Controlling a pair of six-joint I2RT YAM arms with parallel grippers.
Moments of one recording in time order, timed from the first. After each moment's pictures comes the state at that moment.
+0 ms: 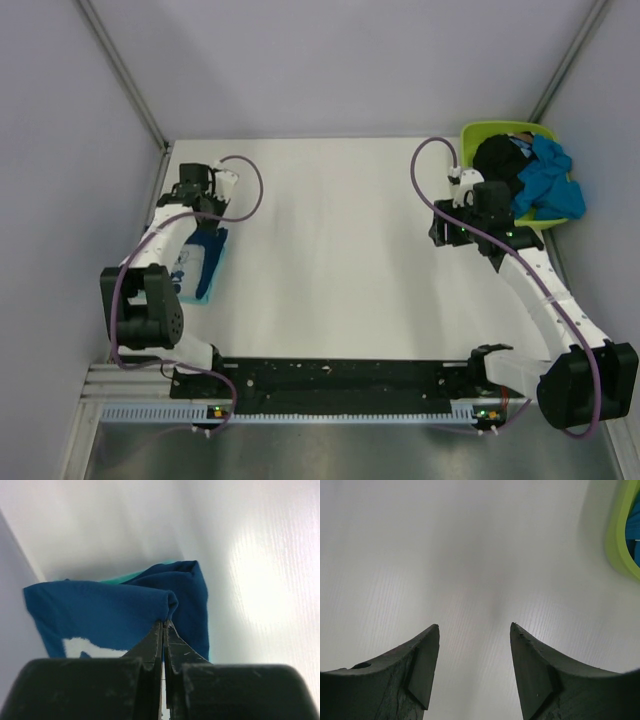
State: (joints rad) left arm 0.02 1.52 1.17 -0.59 -0.05 0.45; right arm 0.16 1.12 0.91 -0.50 -0.13 0.02
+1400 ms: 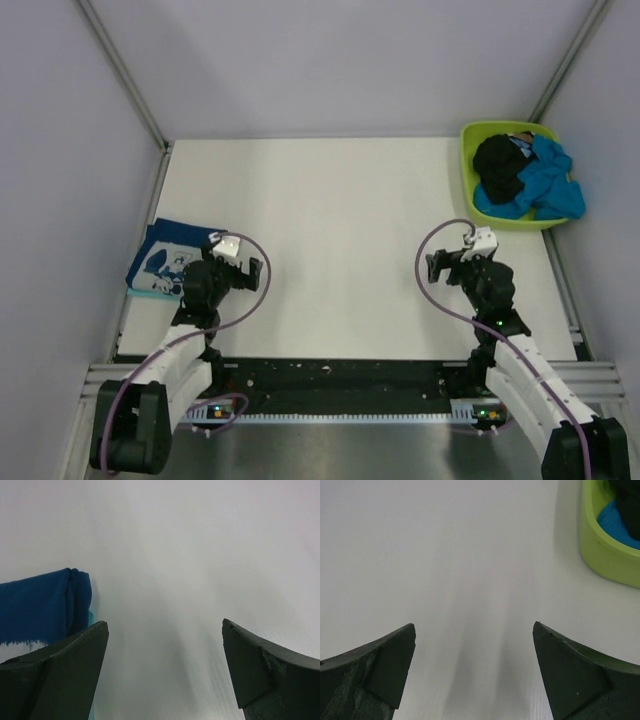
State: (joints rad) left arm -0.08 0.87 0.19 0.37 0.26 0.14; right arm 0.16 0.66 0.20 0.21 -0.06 0.07
